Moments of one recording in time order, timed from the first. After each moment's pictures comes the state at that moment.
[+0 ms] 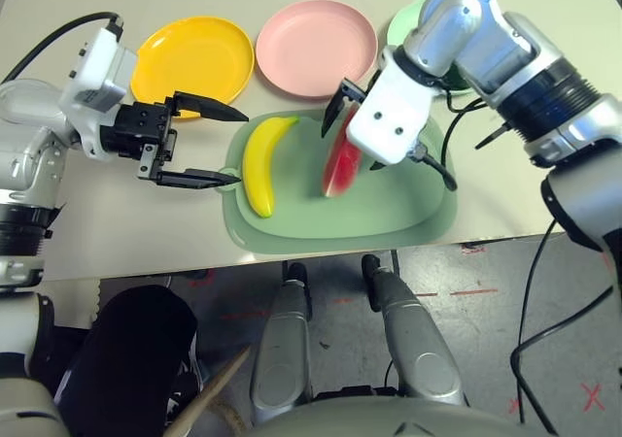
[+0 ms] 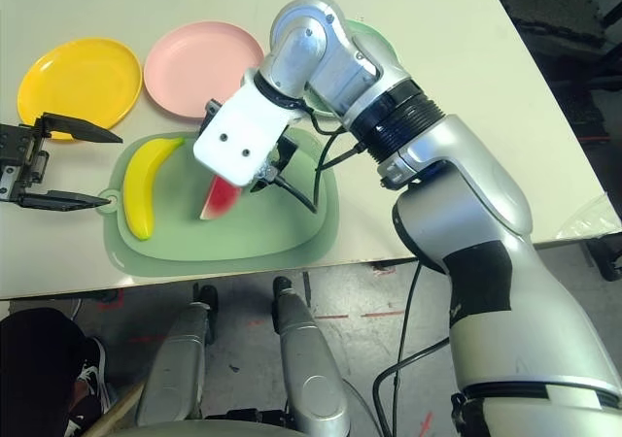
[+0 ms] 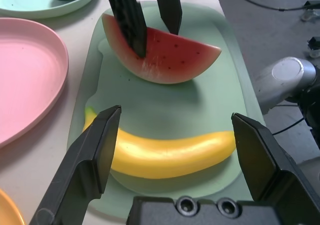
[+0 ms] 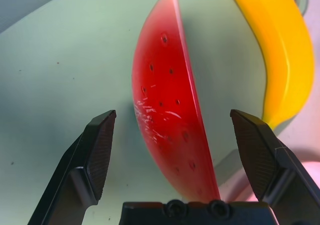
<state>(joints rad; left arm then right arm) -0.73 1.09 -0.10 0.28 -0.66 0.01 -1.60 -1.51 -0.47 0.81 0.63 0.03 -0.56 1.61</state>
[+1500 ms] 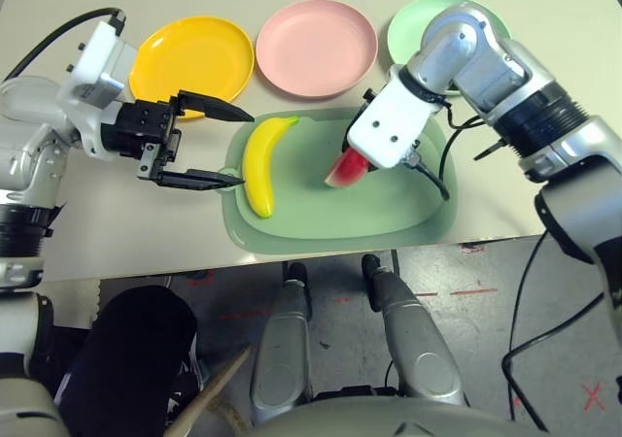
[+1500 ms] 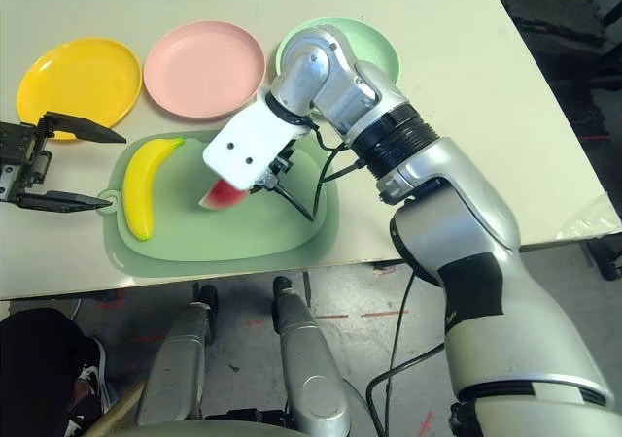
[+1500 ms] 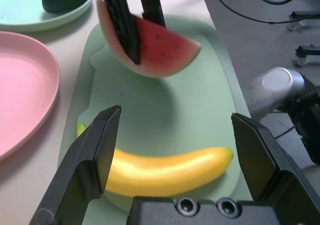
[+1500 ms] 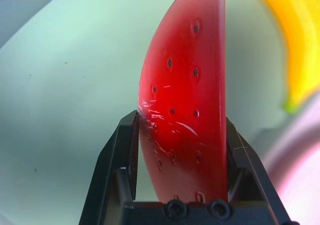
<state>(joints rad) -0.74 1.05 -0.07 0.24 -0.65 0.07 -1.60 -1.51 -0.52 0.77 0.59 0.05 -0.40 1.61</state>
